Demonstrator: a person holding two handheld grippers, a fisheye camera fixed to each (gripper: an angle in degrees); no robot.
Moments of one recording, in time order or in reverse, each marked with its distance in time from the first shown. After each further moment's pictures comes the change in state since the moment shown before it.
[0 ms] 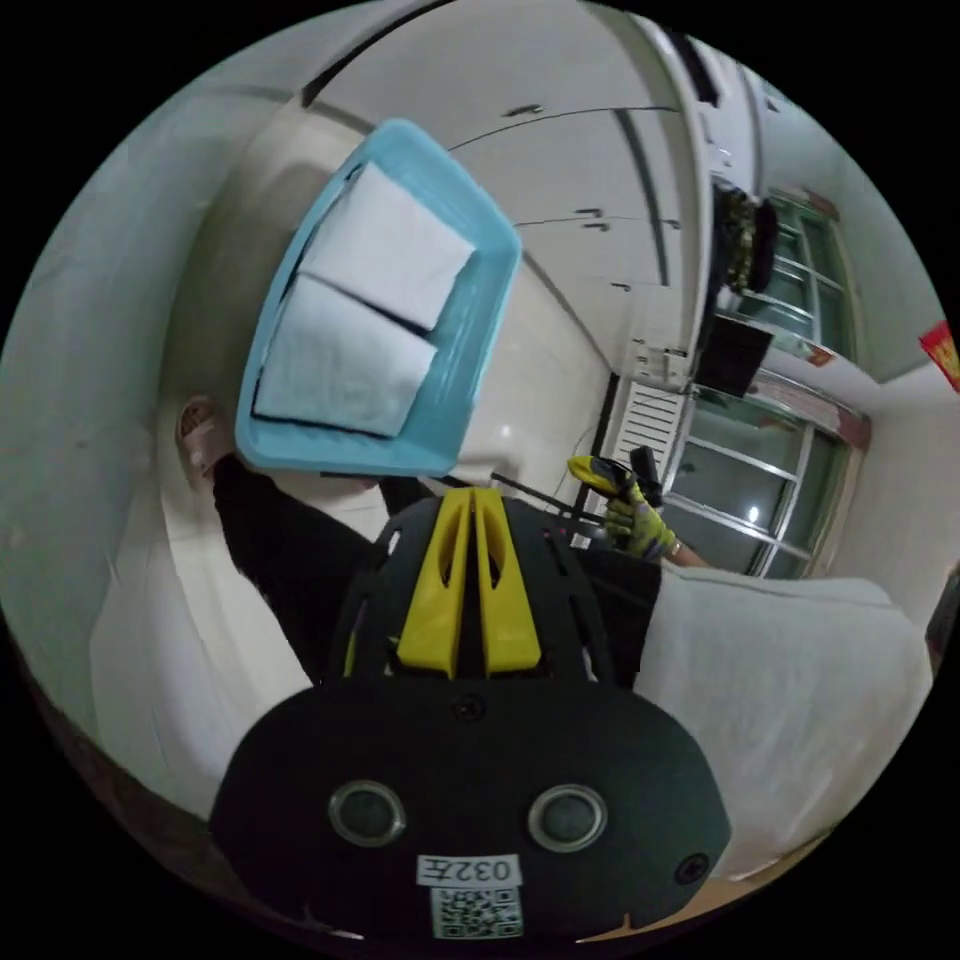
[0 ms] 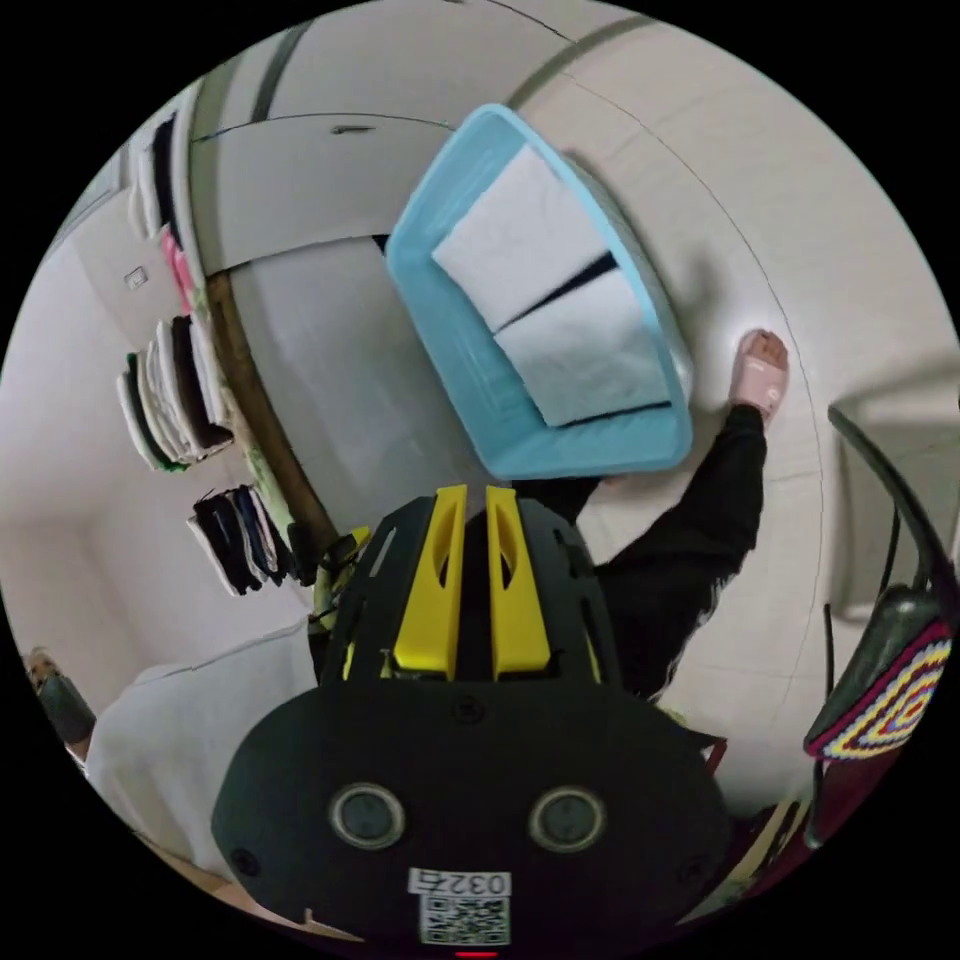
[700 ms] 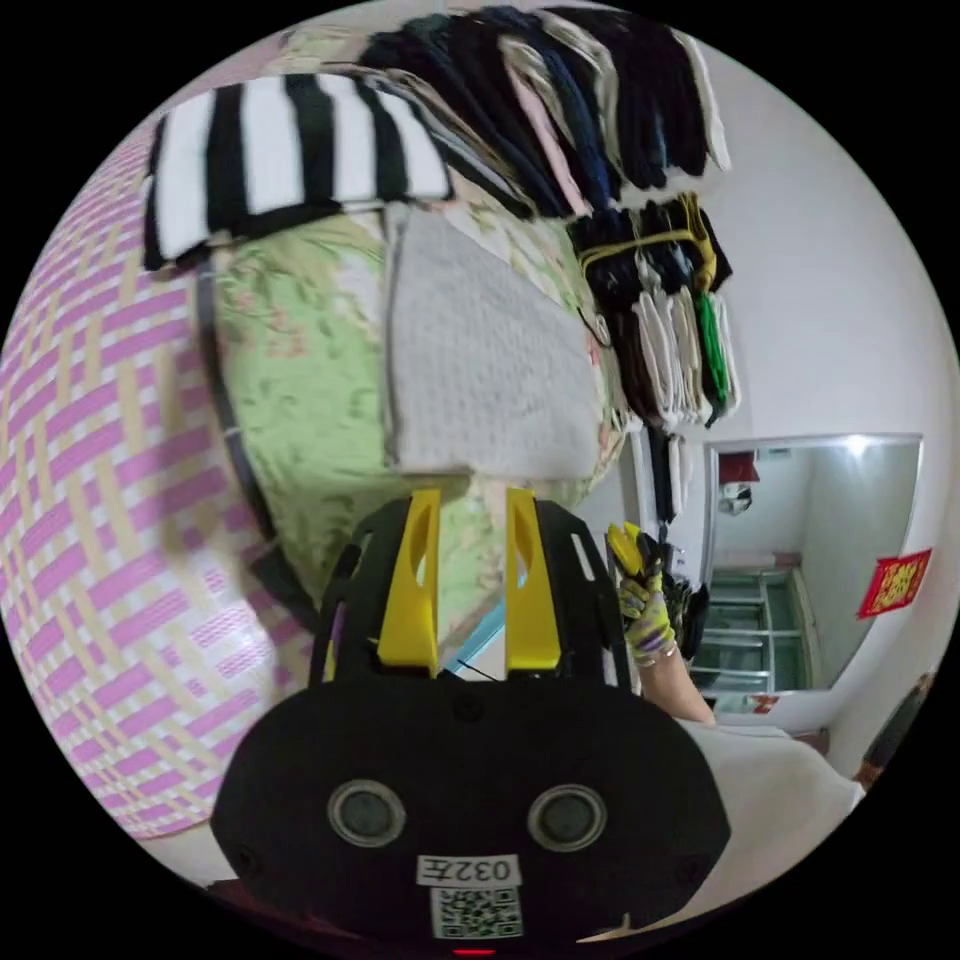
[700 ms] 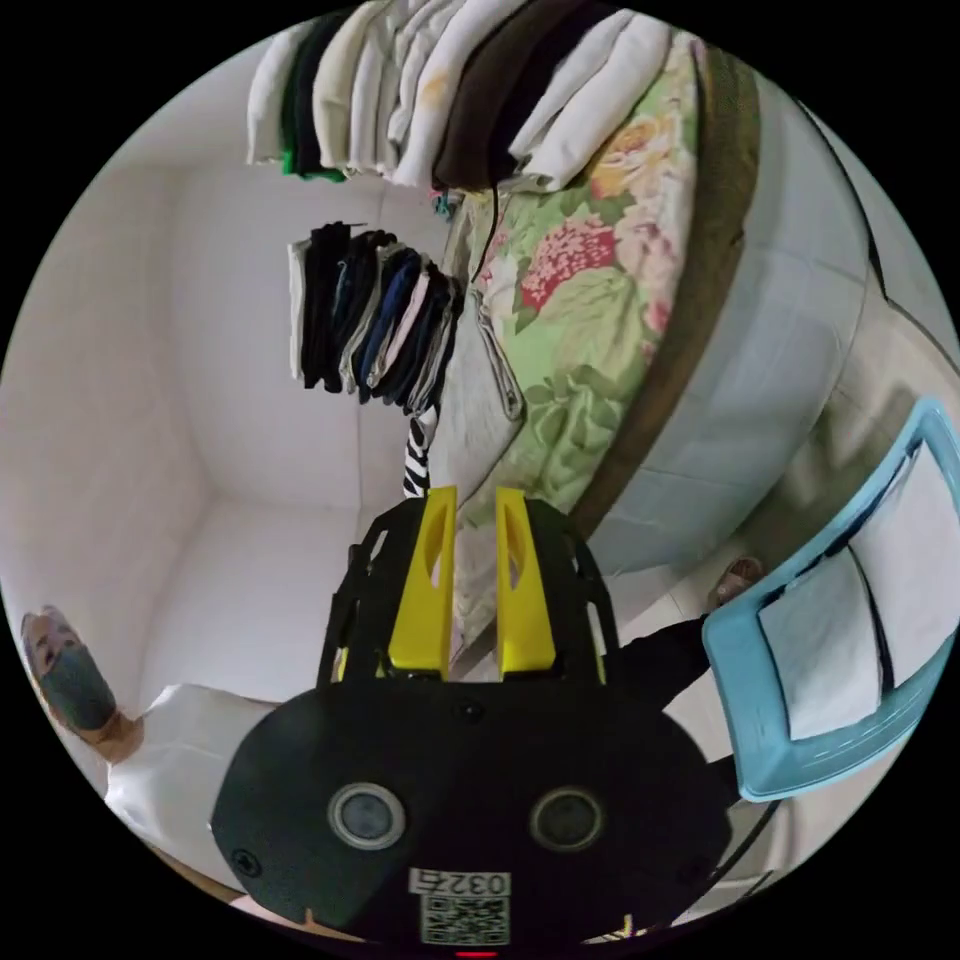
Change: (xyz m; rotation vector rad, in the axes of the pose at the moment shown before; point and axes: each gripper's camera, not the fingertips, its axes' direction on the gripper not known) left arm -0.036 0.267 -0.179 1.135 0.018 -0.520; right arm -0.328 0.005 0.231 -0.535 -0.062 -0.787
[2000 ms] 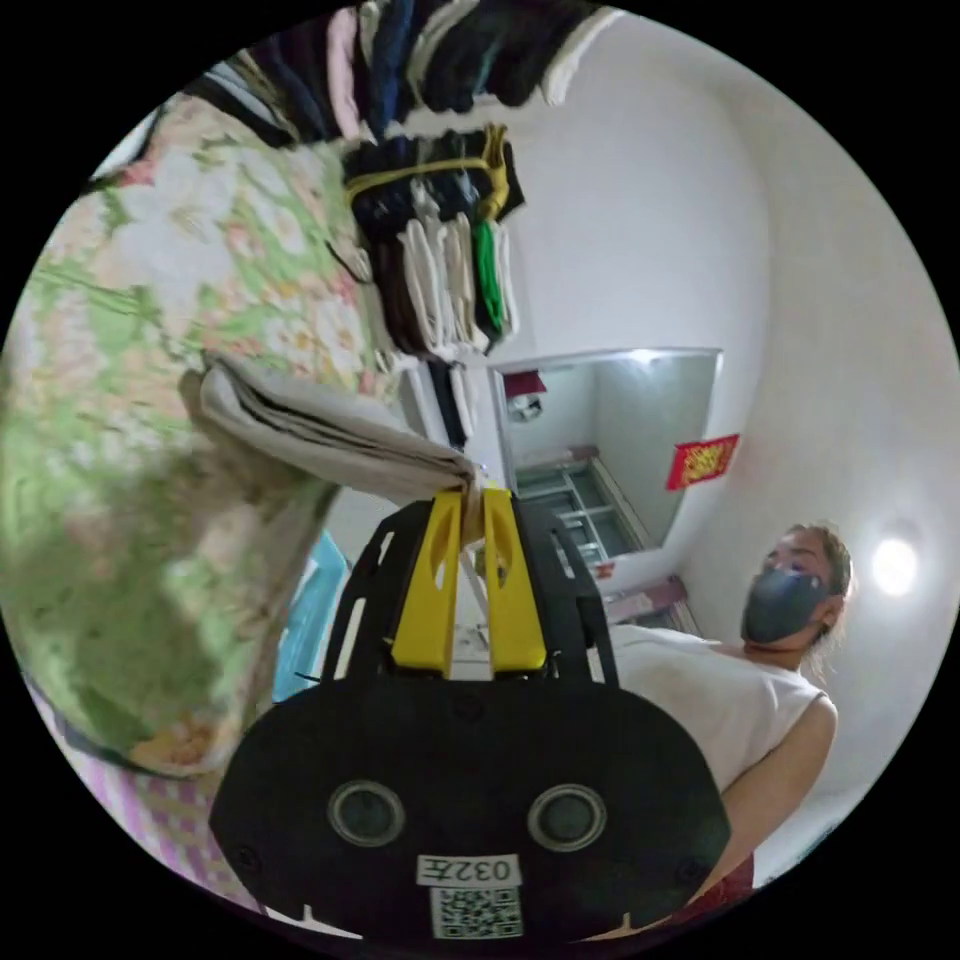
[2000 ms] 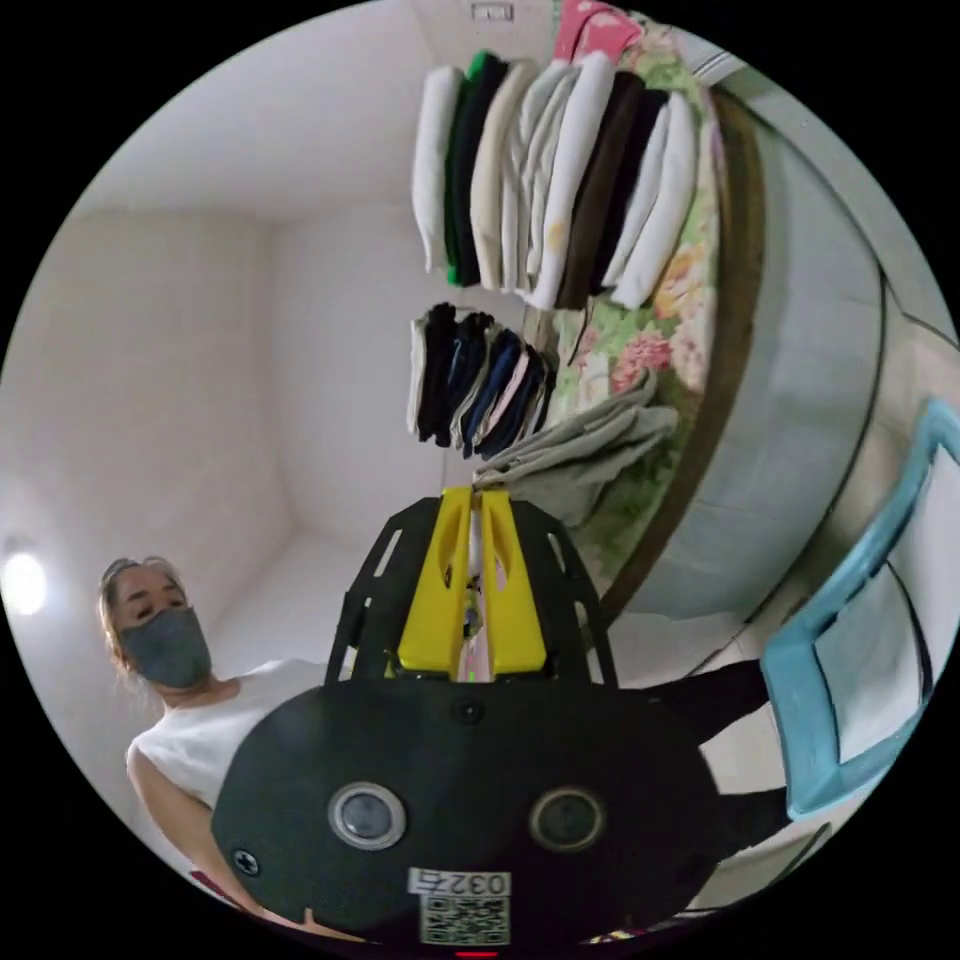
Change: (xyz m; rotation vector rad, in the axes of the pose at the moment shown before) left arm 0.058 -0.019 0.019 -0.255 0.668 0.280; right arm -0.005 0.091 -0.106 0.234 -0.251 -0.048
